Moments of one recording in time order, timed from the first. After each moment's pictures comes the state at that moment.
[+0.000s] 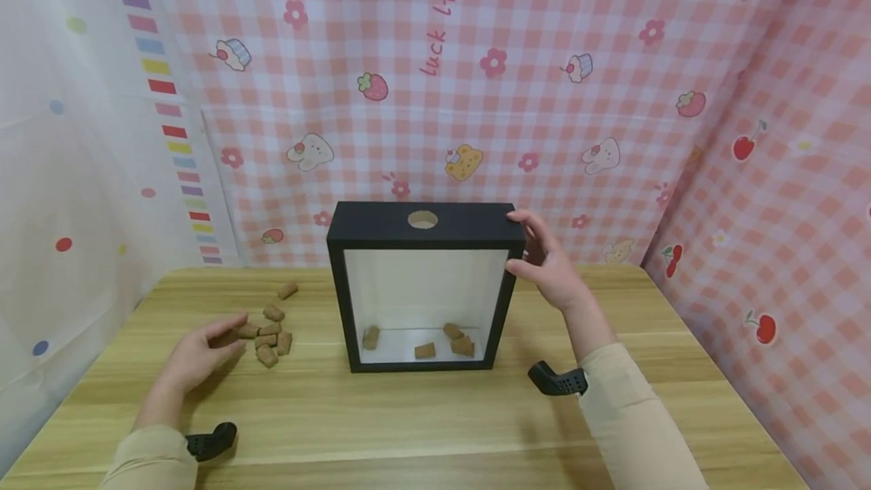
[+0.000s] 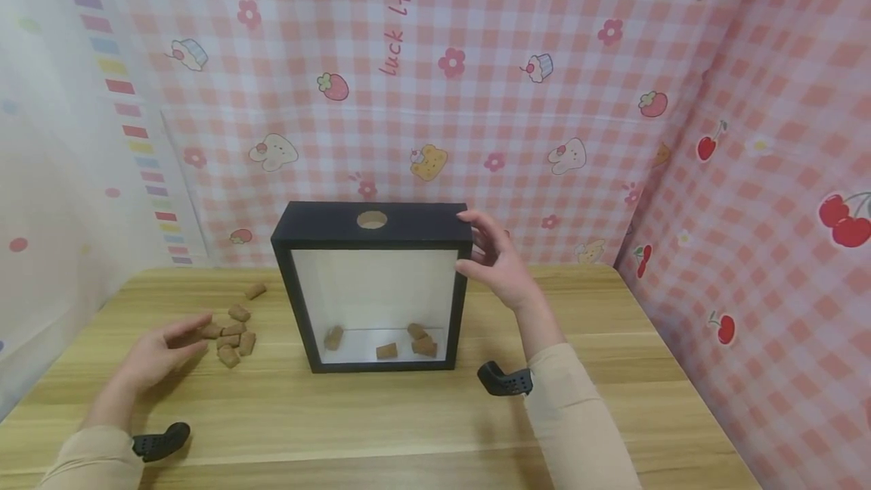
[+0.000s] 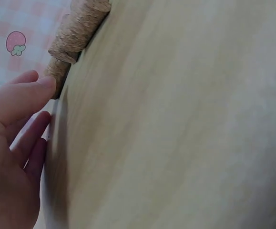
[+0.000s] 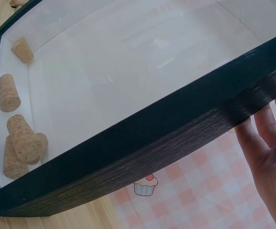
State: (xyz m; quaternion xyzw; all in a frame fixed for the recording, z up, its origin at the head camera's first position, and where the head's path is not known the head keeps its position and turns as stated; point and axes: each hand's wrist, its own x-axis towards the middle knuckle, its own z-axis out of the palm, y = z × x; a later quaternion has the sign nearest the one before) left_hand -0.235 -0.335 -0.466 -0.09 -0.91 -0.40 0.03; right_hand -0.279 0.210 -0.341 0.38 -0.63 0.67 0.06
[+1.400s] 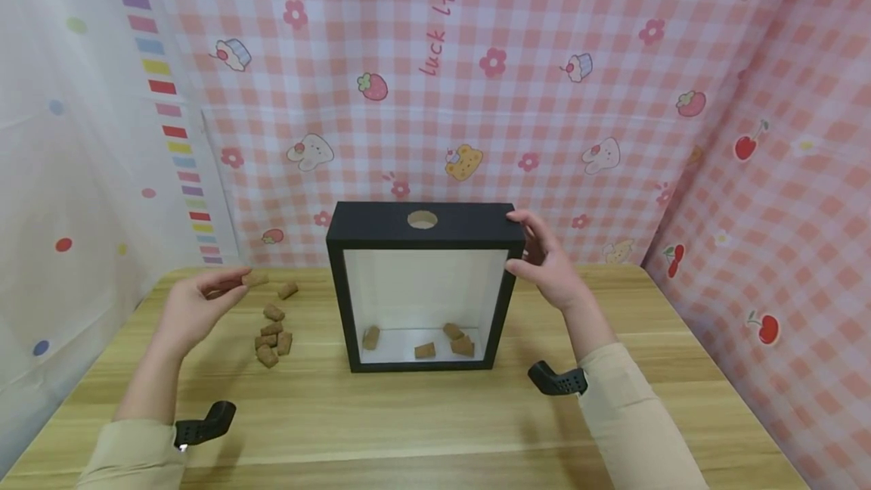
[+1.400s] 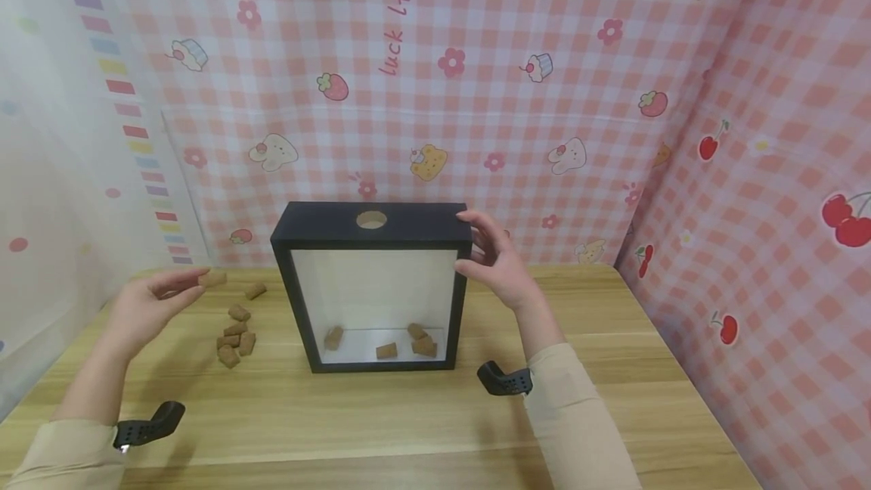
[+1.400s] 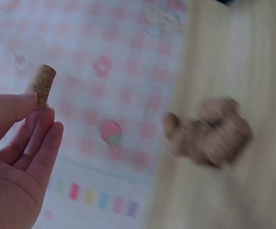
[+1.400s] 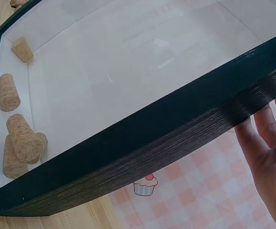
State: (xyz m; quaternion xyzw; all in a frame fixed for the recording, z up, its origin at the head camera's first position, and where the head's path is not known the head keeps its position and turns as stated) left_hand -0.234 -0.298 -0.376 -0.10 -0.89 -0.42 0.16; right_hand -0.280 0.211 -0.342 0.39 -0.63 0.67 0.05
